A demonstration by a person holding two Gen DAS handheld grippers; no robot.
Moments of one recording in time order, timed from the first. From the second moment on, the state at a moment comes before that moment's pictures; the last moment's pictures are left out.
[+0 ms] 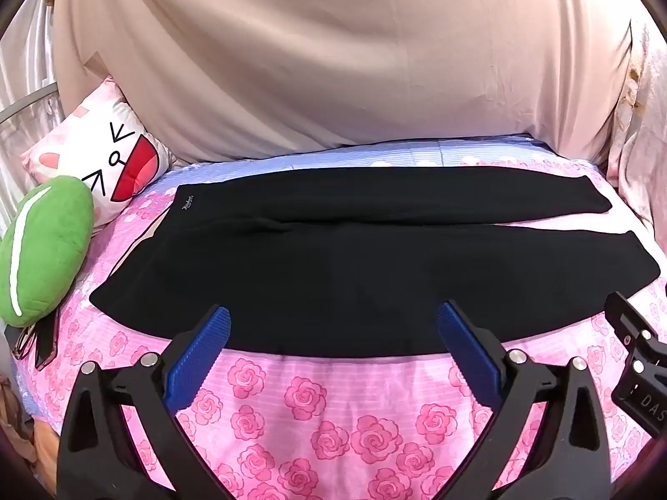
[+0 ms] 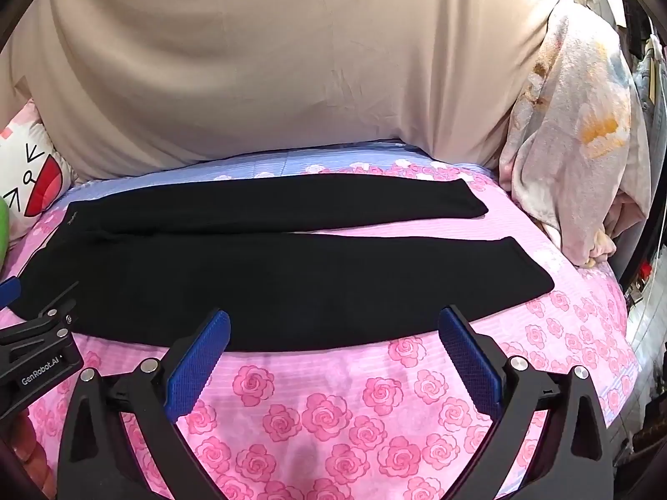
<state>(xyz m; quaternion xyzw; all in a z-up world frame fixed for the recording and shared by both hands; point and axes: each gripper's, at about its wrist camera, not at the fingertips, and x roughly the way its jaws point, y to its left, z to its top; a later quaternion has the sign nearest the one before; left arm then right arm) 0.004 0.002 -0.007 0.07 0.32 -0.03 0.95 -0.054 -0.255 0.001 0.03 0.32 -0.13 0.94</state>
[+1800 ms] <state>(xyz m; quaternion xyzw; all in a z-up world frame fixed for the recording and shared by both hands) 0.010 -0.004 -0.015 0.08 0.33 -0.03 0.94 -0.043 -0.249 -0.002 0.03 0.33 -0.12 0.94</state>
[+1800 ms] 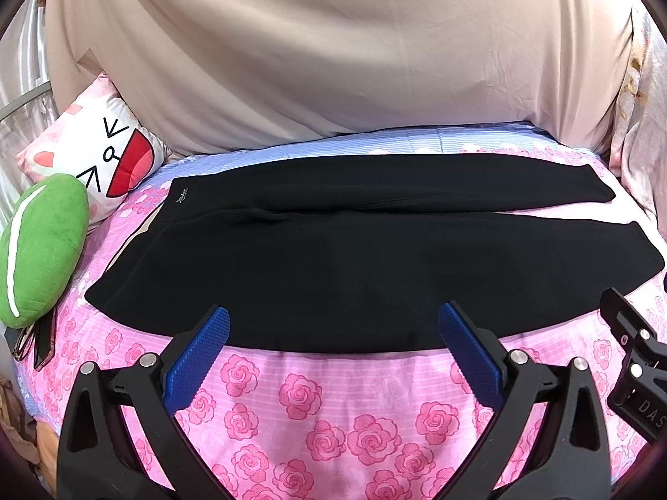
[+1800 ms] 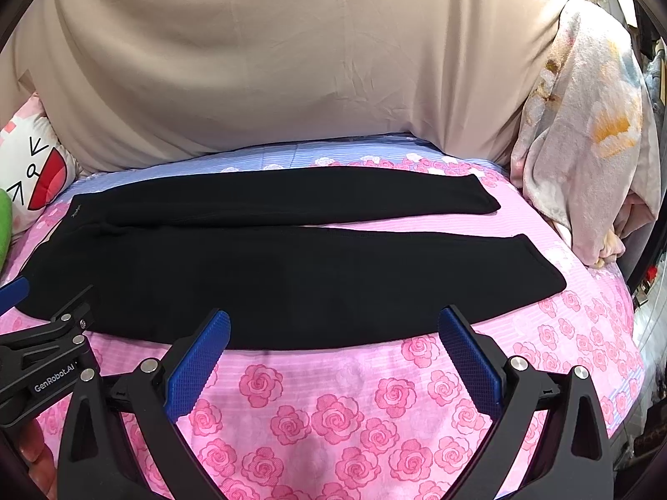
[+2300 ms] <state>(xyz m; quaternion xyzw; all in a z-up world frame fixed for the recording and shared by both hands) 0.011 -0.003 -0.014 0.08 0.33 -0.03 0.94 -0.043 -0.250 -0.001 0.03 0.33 -0.12 0.94</state>
